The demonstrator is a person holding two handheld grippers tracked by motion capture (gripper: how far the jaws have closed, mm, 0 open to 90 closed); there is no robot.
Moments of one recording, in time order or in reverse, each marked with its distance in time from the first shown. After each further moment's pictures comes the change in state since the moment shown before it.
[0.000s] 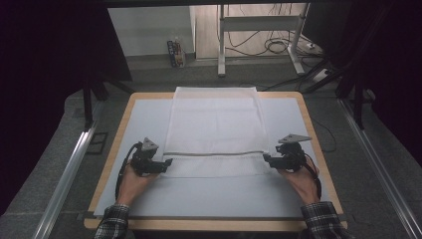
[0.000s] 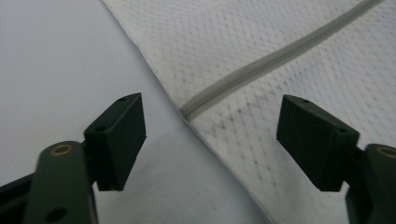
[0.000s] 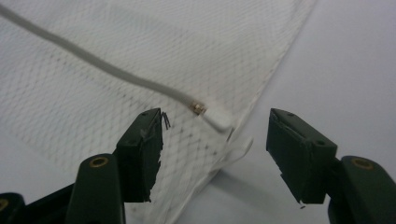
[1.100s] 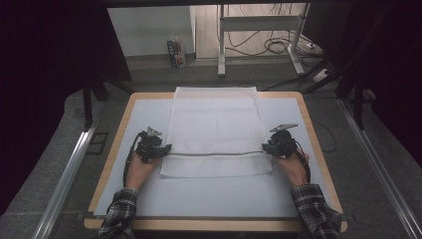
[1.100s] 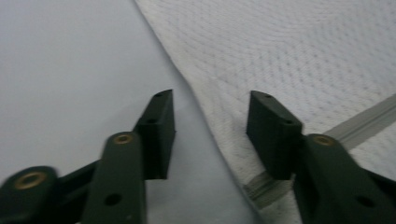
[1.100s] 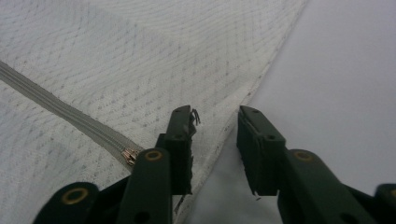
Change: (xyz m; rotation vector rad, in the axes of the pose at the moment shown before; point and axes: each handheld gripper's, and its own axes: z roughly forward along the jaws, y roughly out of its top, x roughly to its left) left arm 0.025 0.019 0.043 0.004 0.055 -0.092; right arm -0.026 0.019 0.055 0.104 -0.034 -0.012
